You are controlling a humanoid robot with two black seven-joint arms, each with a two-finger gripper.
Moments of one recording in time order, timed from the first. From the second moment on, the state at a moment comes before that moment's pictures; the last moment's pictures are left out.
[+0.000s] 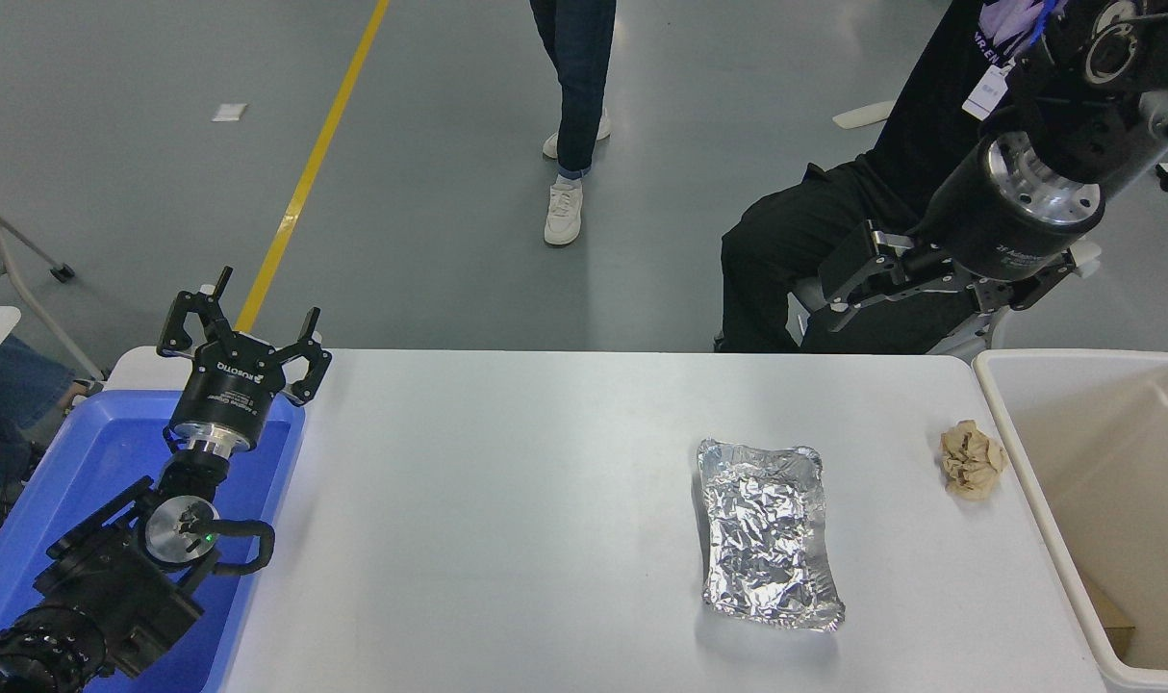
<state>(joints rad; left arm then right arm) -0.60 0.23 -0.86 -0.40 -0.08 -0.72 -0.46 2.31 -0.36 -1.22 1.37 -0.10 0.79 -0.09</state>
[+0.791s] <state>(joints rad) -0.60 0.23 -0.86 -0.40 -0.08 -0.72 -0.46 2.31 -0.36 -1.21 1.37 -0.10 0.79 -0.09</state>
